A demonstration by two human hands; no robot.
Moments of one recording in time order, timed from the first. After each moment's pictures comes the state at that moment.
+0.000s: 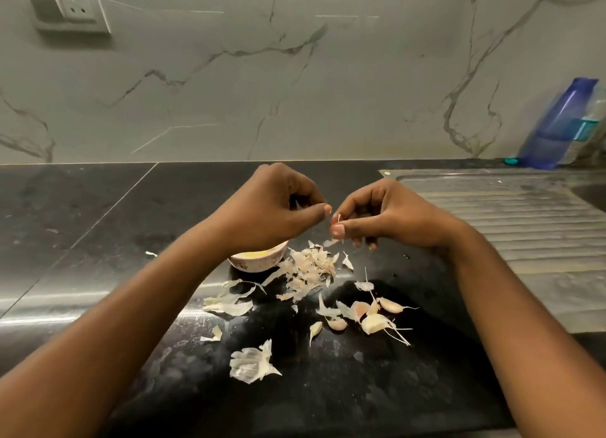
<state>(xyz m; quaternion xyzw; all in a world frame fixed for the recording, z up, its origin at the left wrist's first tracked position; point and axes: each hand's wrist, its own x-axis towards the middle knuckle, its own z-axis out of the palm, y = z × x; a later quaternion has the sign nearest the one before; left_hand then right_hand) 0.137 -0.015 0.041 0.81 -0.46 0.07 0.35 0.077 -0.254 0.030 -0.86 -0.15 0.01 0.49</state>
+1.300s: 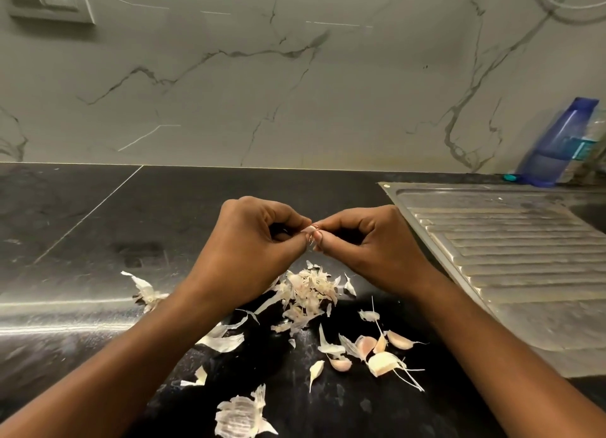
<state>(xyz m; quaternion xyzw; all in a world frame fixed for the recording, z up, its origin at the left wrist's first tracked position) 0.138 -0.006 0.005 0.79 -0.35 0.11 0.49 0.101 -0.225 -0.012 -0.87 -0.19 -0.25 0.39</state>
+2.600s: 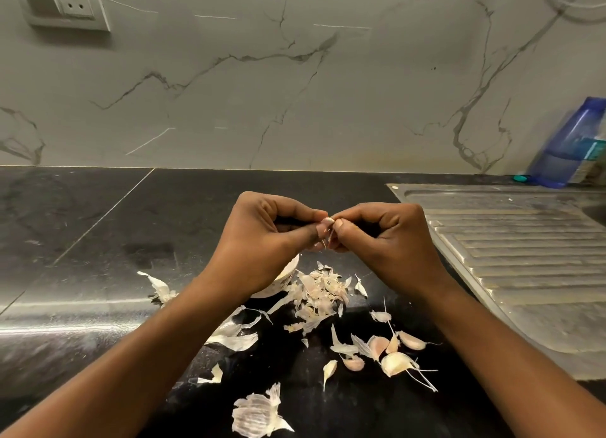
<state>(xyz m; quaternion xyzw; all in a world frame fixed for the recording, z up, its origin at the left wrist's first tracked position) 0.144 -0.007 0.007 0.72 -0.34 0.04 0.60 0.092 -0.214 -0.007 -0.82 -0.16 -0.30 0.46</state>
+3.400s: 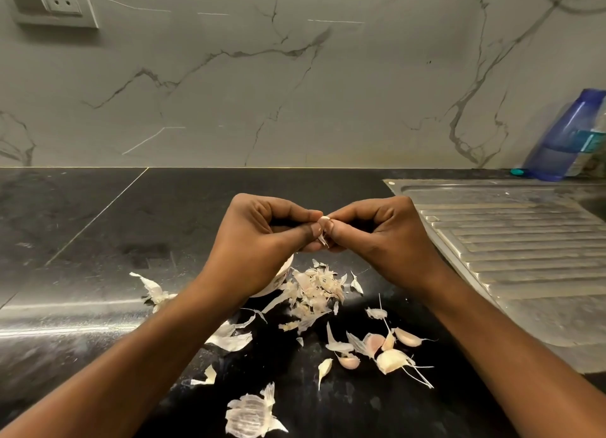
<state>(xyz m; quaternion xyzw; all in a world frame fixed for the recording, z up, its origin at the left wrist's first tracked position) 0.140 -0.010 0.004 0.69 -0.32 -0.01 0.65 0.095 -0.221 -0.005 -0.82 -0.17 -0.23 0.50</state>
